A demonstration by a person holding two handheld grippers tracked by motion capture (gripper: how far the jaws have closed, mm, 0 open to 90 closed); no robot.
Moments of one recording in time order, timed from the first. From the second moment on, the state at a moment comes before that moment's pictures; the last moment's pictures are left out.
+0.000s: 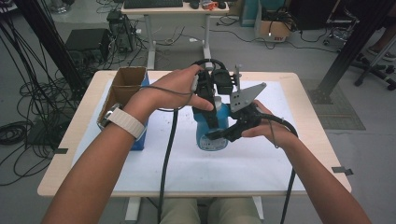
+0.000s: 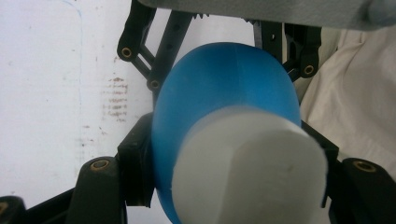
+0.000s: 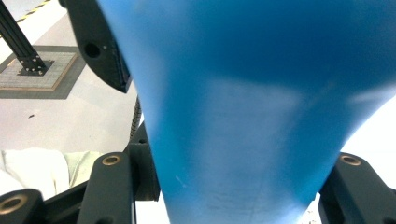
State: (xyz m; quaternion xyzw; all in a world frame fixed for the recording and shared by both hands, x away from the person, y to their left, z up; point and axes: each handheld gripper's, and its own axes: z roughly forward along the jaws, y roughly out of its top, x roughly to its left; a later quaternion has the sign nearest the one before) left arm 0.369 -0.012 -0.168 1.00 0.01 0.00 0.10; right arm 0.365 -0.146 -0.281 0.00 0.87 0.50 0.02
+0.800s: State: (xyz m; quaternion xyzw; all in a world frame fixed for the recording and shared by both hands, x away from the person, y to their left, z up) left arm 0.368 -0.013 -0.167 1.00 0.03 0.00 0.10; right arm 0.365 -0.147 -0.280 0.00 0.86 0.50 0.02
